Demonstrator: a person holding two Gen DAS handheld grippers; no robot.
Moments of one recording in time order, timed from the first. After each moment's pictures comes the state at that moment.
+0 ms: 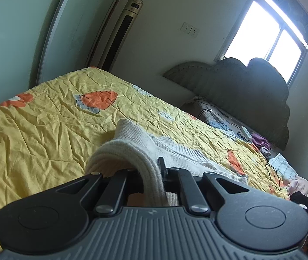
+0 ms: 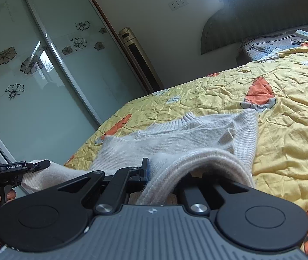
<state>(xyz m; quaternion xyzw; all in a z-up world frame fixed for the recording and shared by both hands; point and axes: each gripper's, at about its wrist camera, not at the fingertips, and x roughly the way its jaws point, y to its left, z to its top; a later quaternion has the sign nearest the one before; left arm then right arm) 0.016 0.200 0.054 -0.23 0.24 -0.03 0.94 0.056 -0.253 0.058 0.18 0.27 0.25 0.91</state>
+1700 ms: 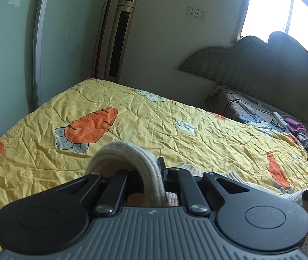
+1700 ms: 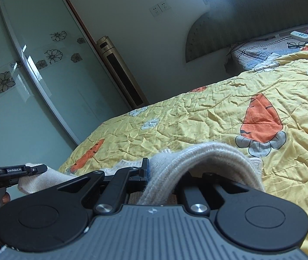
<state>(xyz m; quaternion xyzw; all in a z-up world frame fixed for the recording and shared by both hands) 0.188 0.165 0.058 -0.13 0.28 0.03 0.95 0.204 -0.258 0.040 0.20 0.26 0.21 0.92</state>
